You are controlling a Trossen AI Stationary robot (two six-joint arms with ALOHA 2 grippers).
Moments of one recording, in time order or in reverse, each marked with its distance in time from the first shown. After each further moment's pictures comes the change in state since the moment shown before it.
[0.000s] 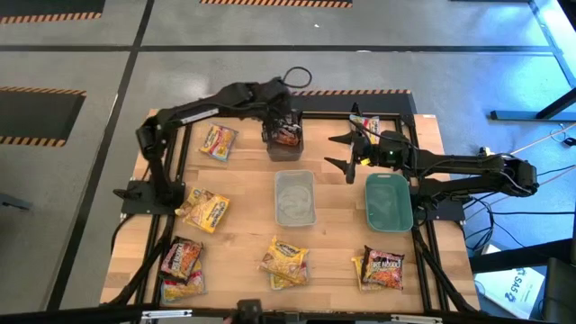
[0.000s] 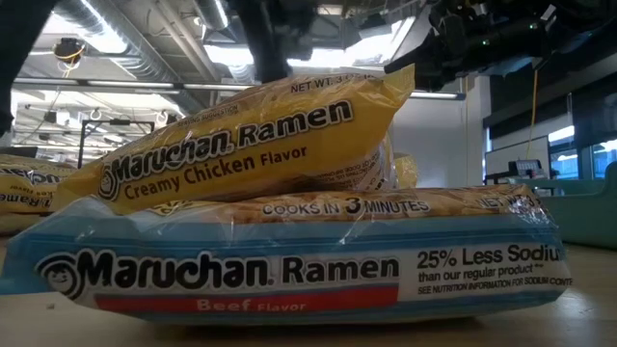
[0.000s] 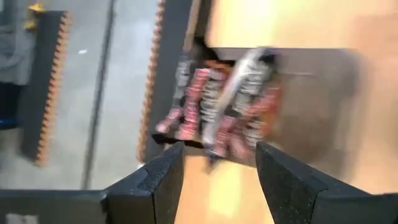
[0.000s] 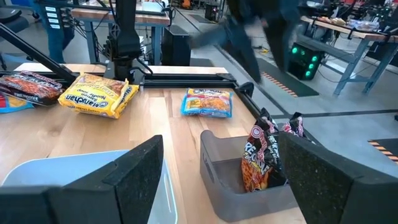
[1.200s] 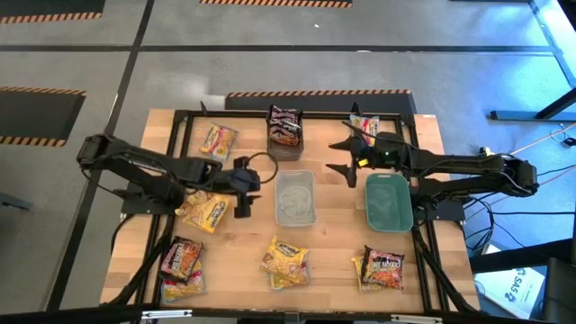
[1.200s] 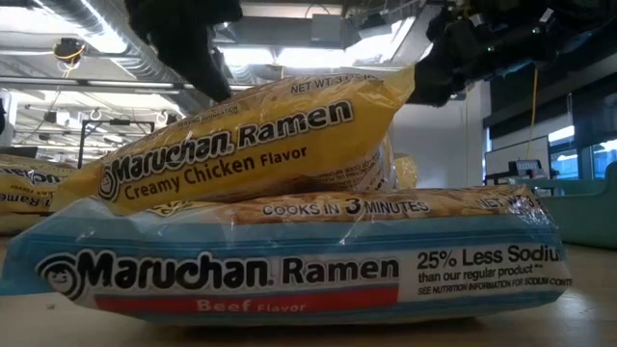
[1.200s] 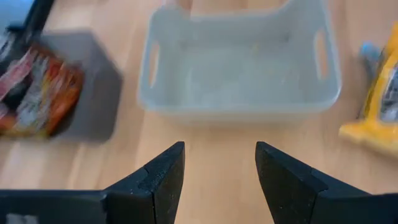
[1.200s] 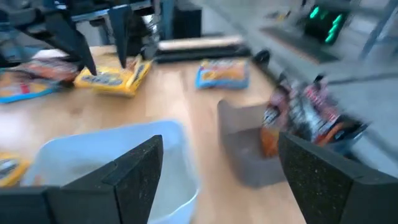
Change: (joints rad) left arm -0.590 -0.536 -0.881 0.523 -0.007 -0.469; right arm 0.001 0.000 0.001 -0.130 -0.067 0.111
